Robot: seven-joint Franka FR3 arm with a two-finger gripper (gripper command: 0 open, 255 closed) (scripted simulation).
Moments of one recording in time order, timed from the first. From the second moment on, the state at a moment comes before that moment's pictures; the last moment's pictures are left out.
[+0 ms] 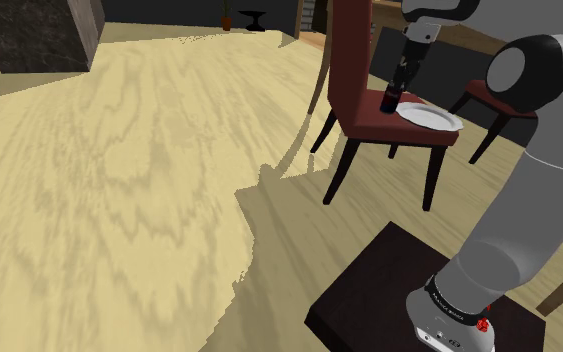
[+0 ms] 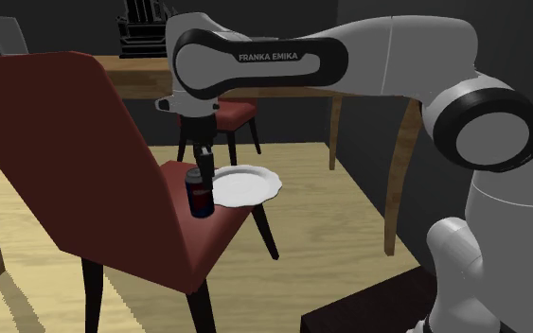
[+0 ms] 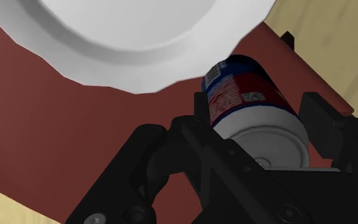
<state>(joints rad) -0.23 0.17 -0.52 -1.46 0.08 1.61 -0.73</state>
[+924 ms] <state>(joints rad) -0.28 0.26 -0.53 -1.16 0.12 1.39 -0.75</state>
